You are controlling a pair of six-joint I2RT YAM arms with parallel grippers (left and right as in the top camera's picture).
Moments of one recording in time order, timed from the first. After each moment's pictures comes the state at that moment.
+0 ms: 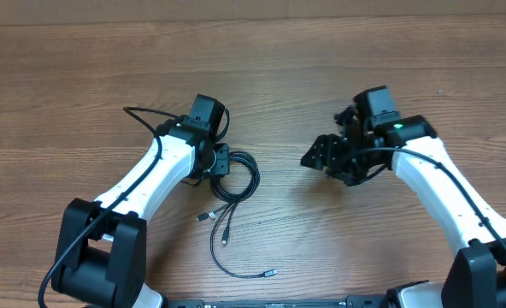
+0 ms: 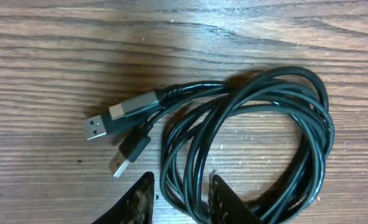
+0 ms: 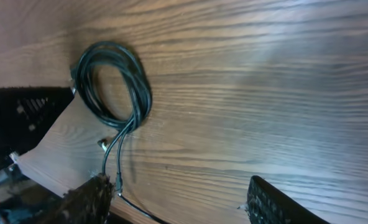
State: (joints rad) left arm -0.35 1.72 1.11 -0.76 0.02 -0.39; right arm 0.26 1.56 1.12 -0.88 -0.51 0.47
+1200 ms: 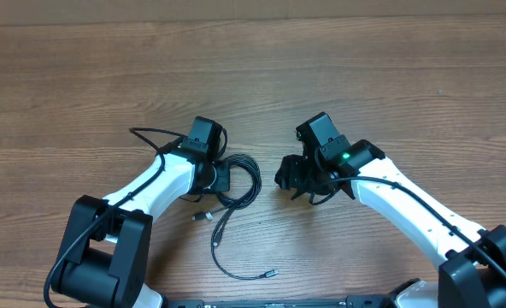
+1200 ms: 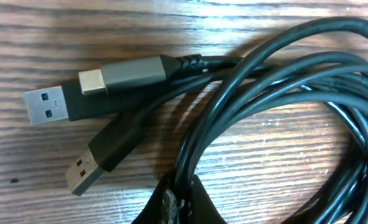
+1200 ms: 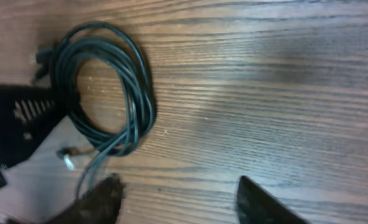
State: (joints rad) left arm -0.35 1.72 0.91 -0.56 0.10 -0.33; right arm 0.54 1.56 1.02 -0.68 -0.26 0.65
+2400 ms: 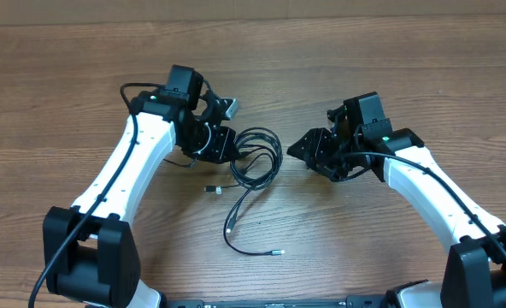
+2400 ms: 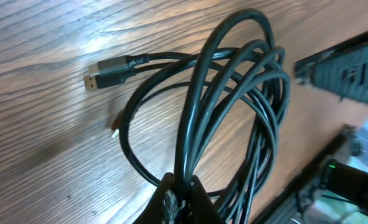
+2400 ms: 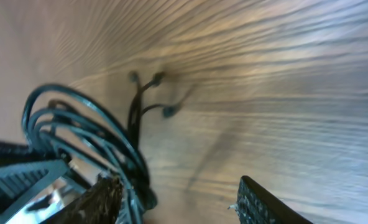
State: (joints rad) left arm -0.24 1.72 1.35 -1.02 0.59 0.03; right arm 0.28 1.56 1.01 -0.55 -0.64 0.72
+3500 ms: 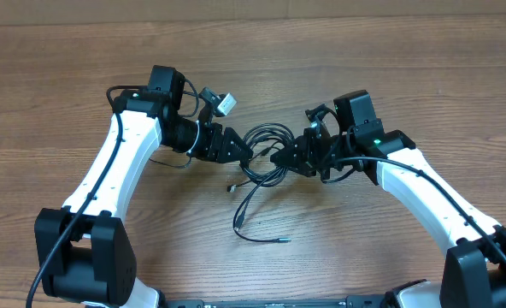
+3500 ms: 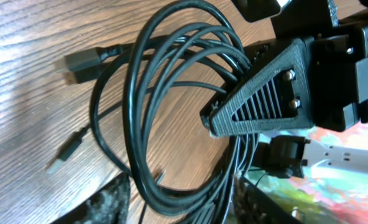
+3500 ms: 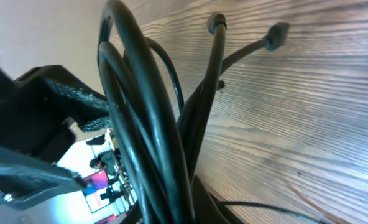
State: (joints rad) left arm -0.16 1.72 1.35 -1.08 0.94 0.16; right arm 0.33 1.56 1.01 -0.46 -0.89 0.77
